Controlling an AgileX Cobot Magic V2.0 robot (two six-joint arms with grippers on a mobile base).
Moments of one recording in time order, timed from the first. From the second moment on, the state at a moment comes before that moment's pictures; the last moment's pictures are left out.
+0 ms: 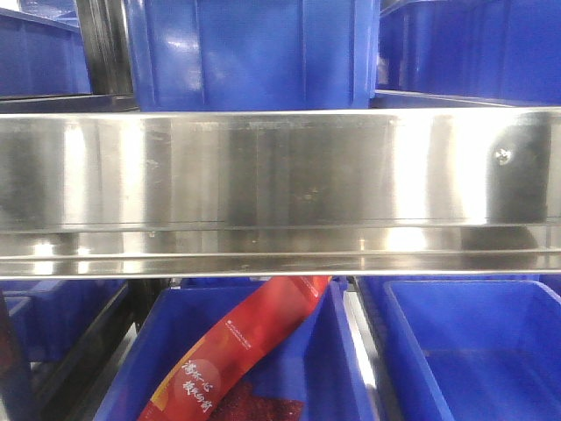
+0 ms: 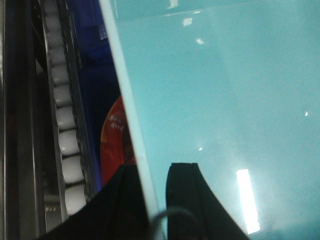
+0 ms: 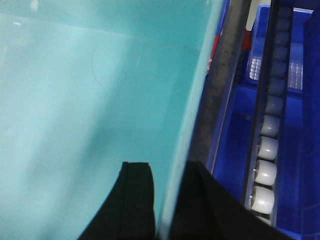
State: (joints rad) left arm -0.34 1.31 -1.60 0.01 1.17 -0.18; right arm 0.29 1.35 -1.66 0.07 1.16 0.09
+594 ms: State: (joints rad) left arm -0.34 1.31 -1.60 0.05 0.82 -0.16; right arm 0.29 1.35 -1.66 0.06 1.14 0.10
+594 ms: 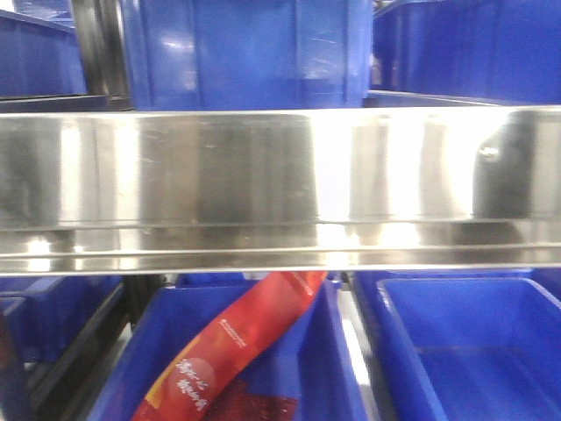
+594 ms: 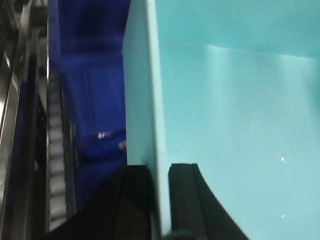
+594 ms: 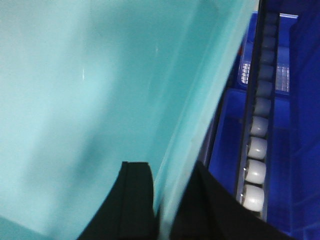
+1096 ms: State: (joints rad) left arm -0.34 1.31 -1.60 0.06 0.67 -0.15; right arm 0.29 1.36 -1.66 0.08 1.13 0.10
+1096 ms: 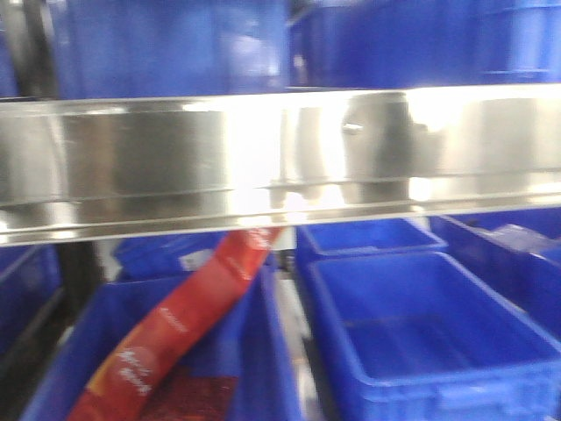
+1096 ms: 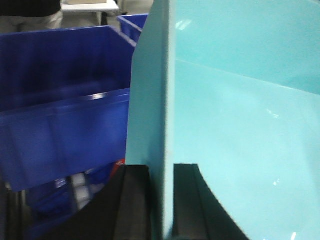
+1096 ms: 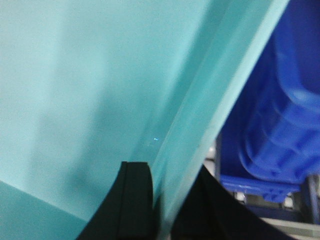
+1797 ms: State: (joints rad) left arm -0.34 1.31 -1.60 0.07 0.67 -0.15; right arm 0.29 1.37 -1.66 0.08 1.13 0.11
